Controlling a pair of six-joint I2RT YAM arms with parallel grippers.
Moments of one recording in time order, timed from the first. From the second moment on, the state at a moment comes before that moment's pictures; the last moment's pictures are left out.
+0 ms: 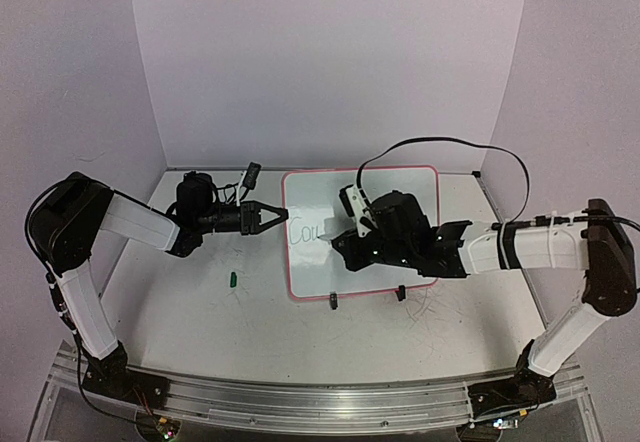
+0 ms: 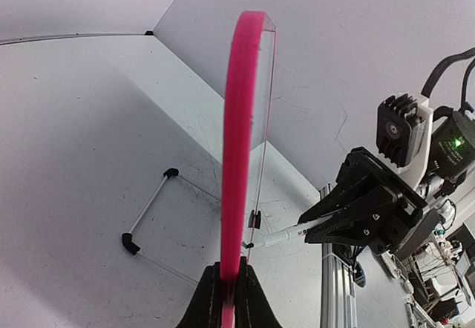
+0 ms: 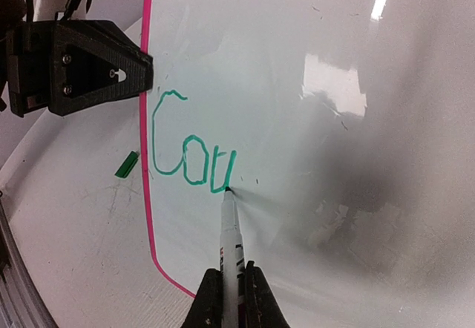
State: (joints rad) left arm -0.50 1.80 0.85 0.80 0.86 -0.55; right arm 0.94 1.61 1.01 0.05 0.13 0.33
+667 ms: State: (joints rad) left arm -0.50 1.80 0.85 0.81 0.86 -0.55; right arm 0.92 1.55 1.02 0.05 0.11 0.33
